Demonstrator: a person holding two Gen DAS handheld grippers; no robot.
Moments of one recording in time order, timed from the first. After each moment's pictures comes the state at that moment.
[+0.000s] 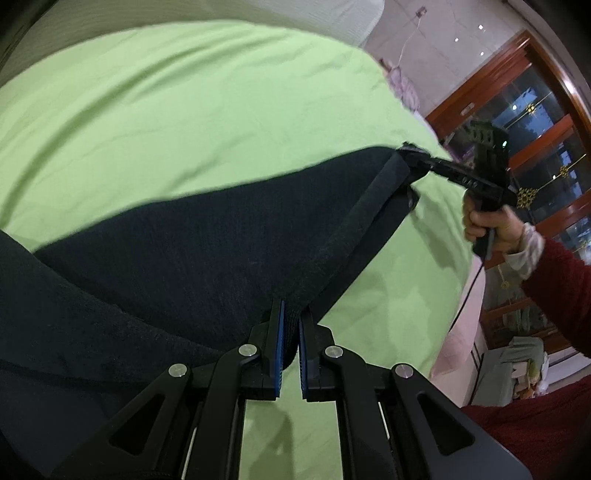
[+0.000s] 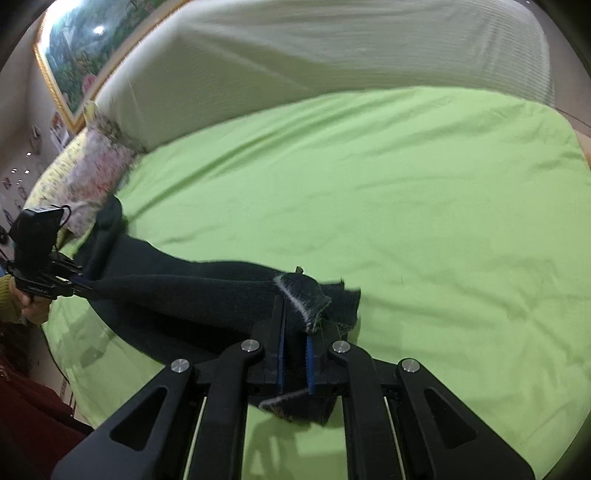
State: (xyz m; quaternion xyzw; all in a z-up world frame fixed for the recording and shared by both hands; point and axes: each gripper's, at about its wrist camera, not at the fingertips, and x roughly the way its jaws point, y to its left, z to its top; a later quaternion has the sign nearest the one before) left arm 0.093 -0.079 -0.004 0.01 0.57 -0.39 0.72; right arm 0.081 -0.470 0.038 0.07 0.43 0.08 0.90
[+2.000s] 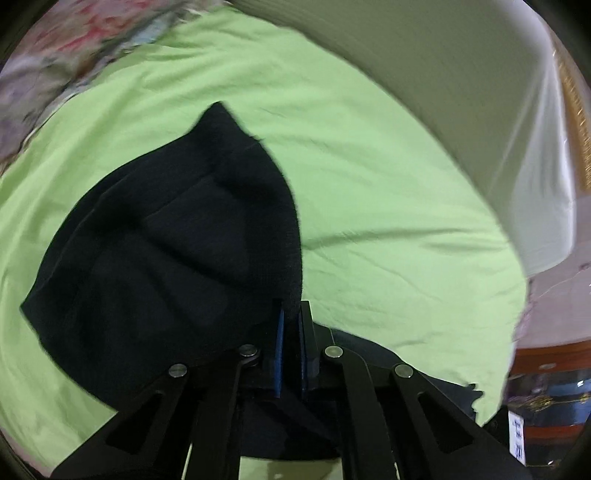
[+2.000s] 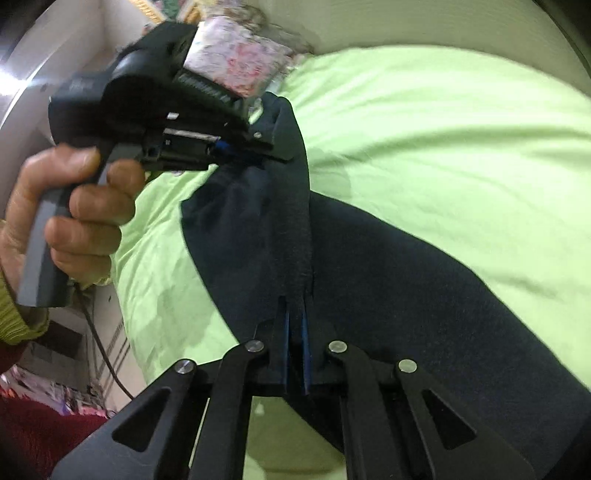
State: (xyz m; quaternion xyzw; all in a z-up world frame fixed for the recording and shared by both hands) left arm 0.244 0.100 0.008 -0.28 0.56 0.00 0.78; right arm 0.177 -0.131 0.005 0.02 0.50 0.34 0.80
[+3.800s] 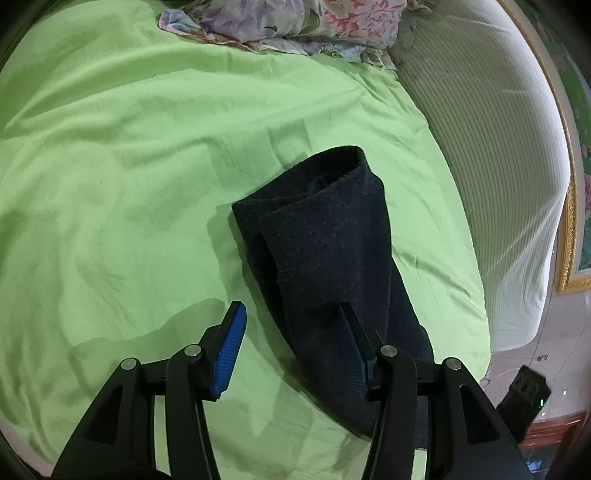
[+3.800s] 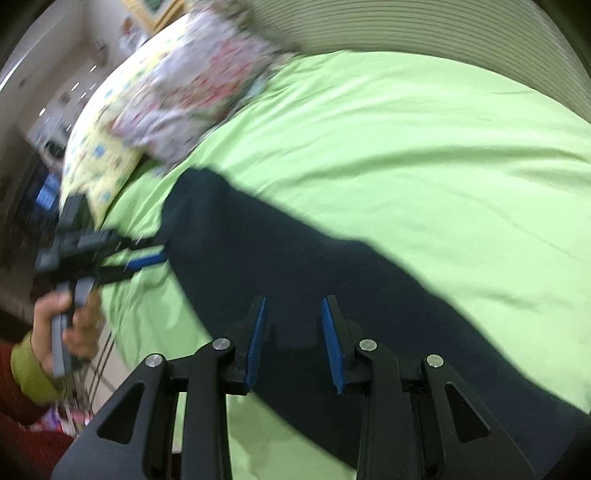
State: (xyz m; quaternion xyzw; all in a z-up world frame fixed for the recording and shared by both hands) left arm 0.092 0.234 -0.041 -0.44 0.48 0.07 0.76; right arm 0.216 -0.139 0.018 0.02 0.53 0.26 0.81
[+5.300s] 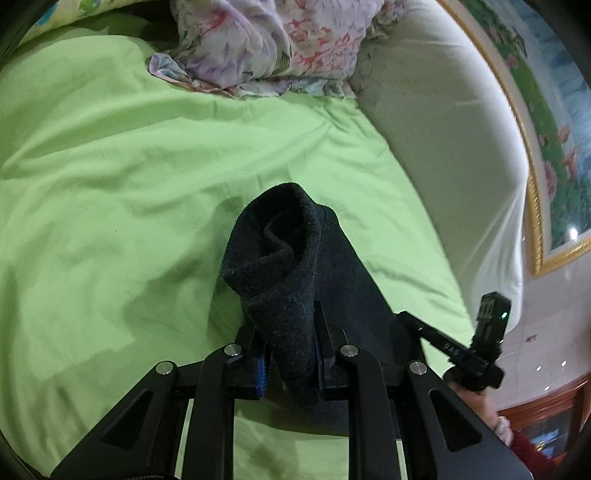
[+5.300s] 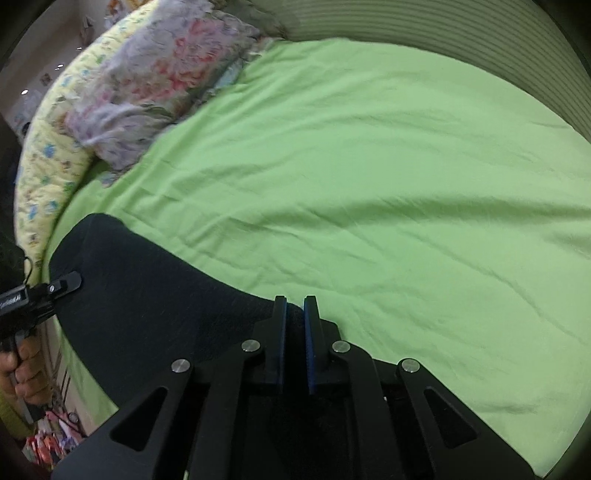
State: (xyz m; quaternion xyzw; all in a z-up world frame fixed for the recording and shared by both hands) left arm 0.074 0.259 -0.034 -0.41 0.41 0.02 0.82; right arm 0.285 -0.086 -0.025 -0.04 0.54 0.23 0.81
